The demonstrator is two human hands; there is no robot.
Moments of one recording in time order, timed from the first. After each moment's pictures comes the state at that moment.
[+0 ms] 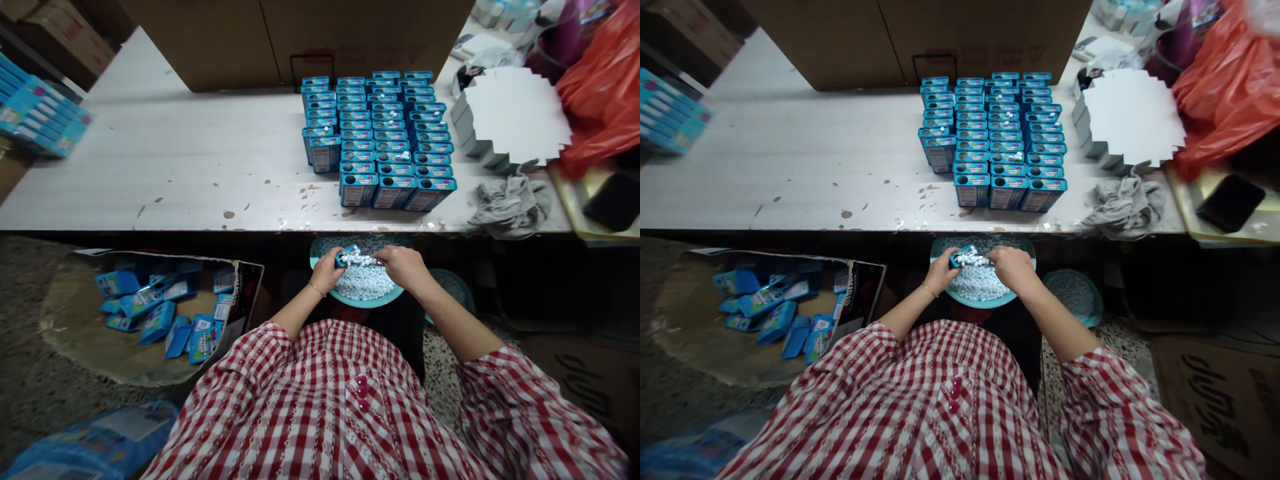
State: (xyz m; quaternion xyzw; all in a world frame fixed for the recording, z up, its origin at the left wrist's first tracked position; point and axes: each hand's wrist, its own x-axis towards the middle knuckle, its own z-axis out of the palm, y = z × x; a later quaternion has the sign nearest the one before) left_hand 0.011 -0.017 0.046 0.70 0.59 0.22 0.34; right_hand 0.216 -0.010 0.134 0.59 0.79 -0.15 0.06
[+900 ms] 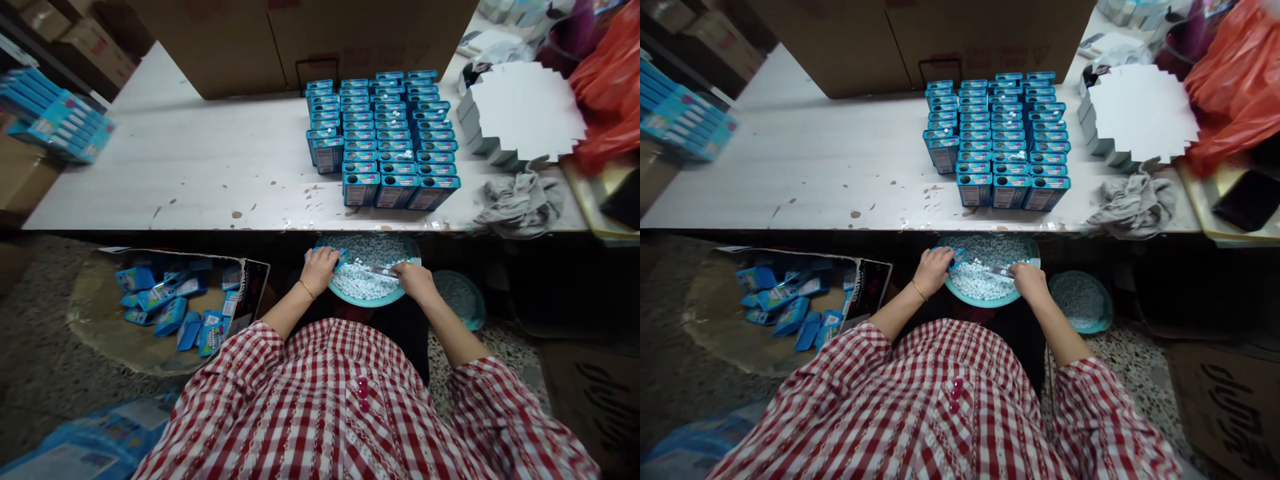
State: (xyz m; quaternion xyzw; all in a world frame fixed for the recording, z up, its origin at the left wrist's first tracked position) left_hand -0.015 -0.028 0.072 0.81 0.56 0.11 0.16; right_hand 0.250 -0.033 0.069 0.65 0.73 -0.18 0.13
